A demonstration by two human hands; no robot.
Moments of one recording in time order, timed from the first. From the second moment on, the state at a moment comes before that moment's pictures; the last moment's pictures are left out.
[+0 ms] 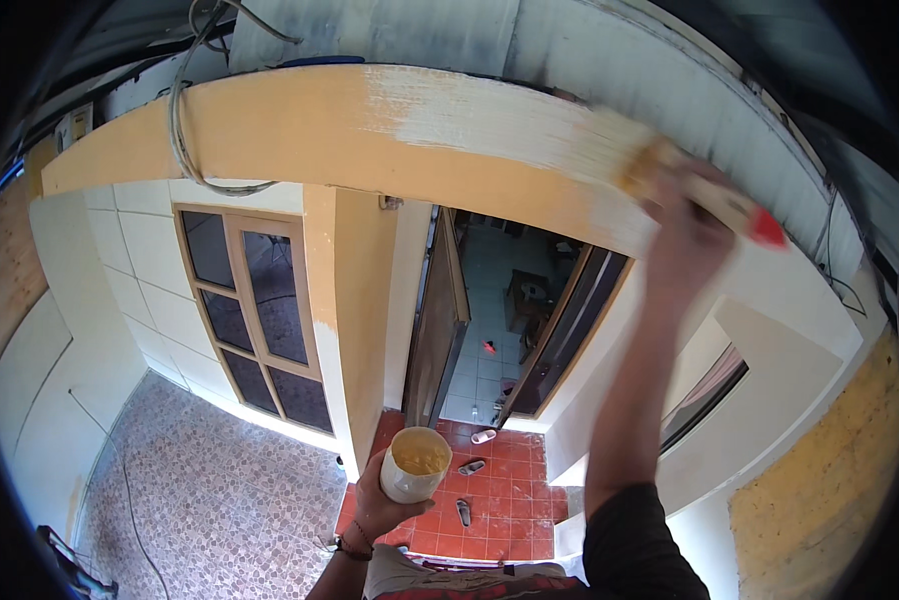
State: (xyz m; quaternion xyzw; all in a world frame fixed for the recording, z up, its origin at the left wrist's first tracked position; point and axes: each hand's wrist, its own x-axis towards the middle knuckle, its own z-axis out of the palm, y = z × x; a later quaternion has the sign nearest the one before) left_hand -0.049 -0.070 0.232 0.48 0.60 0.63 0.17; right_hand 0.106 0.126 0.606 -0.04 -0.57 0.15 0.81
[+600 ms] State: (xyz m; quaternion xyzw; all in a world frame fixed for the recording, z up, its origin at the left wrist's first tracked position) left_hand -0.047 -0.109 0.238 0.42 0.62 0.65 0.14; right_hand -0.188 -0.021 0.620 -0.06 -0.75 -0.20 0.63
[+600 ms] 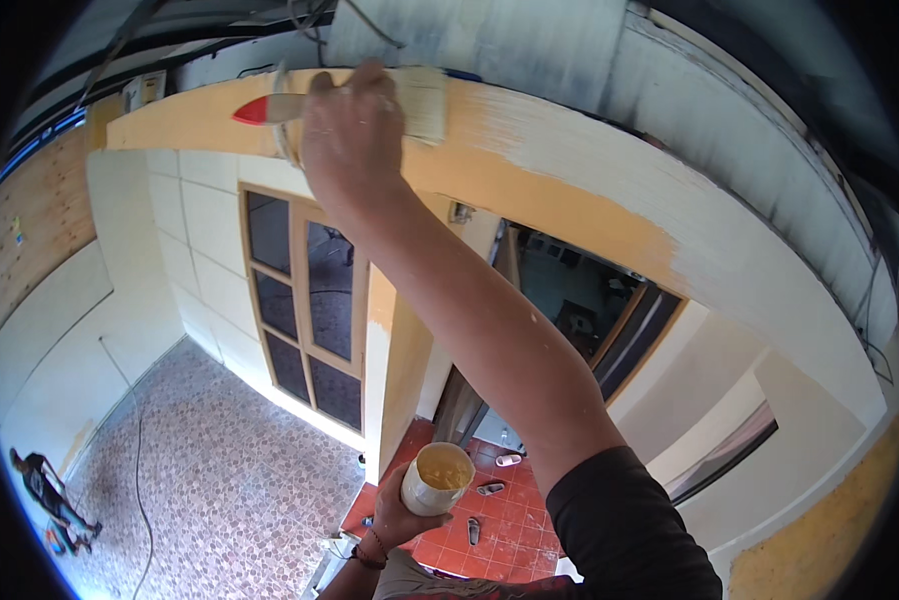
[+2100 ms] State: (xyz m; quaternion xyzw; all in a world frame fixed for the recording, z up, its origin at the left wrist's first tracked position) left_hand -0.073 -0.117 0.213 0.38 0.63 0.66 0.09; right_hand -0.232 0.017 0.621 0.26 -0.67 0.16 0.68
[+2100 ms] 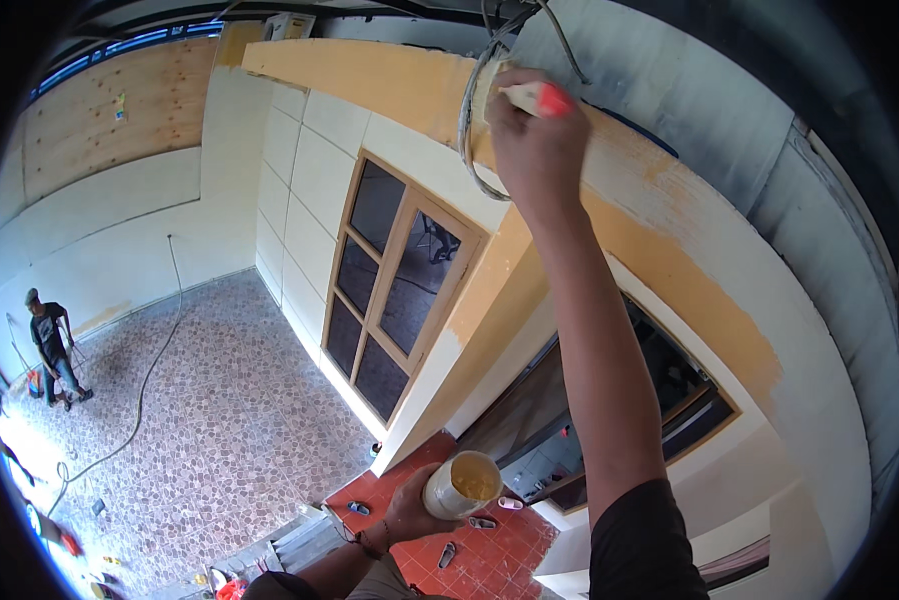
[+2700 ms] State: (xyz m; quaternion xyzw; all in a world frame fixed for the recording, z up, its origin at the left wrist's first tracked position) left_hand -0.071 -0.123 0.212 0.37 0.64 0.67 0.10; right_hand -0.227 -0.004 0.614 0.19 -0.71 0.07 0.68
